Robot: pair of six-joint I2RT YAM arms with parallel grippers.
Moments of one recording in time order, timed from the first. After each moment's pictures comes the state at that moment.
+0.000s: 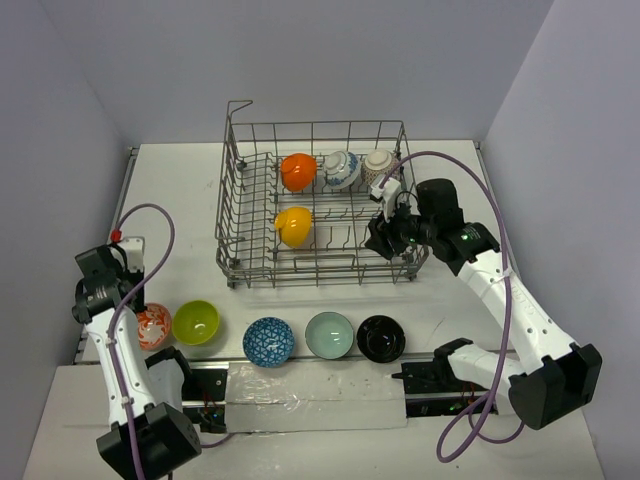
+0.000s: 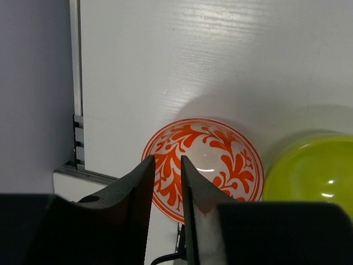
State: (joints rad) left arm 0.50 0.78 0.70 -0.87 0.01 0.43; right arm 0.36 1.08 1.02 -0.61 -0.48 -0.36
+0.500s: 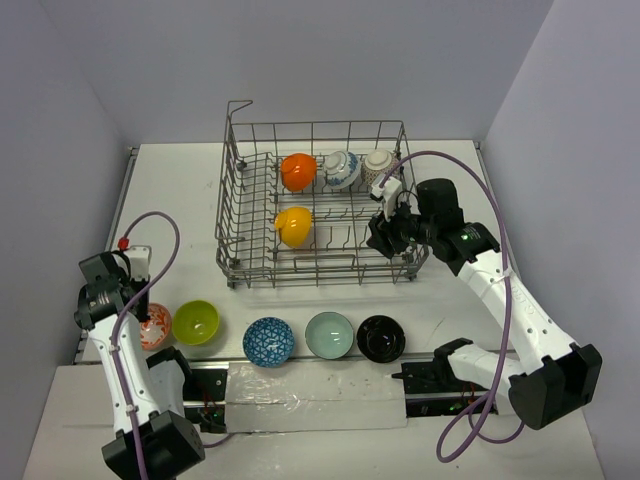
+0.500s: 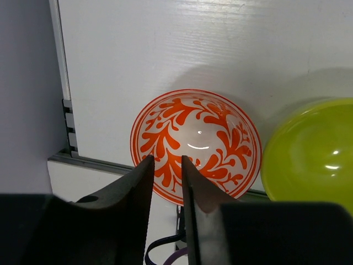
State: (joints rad) left arm 0.50 0.73 0.68 -0.97 0.01 0.48; right arm 0.36 1.08 1.02 -0.60 -0.44 -0.36
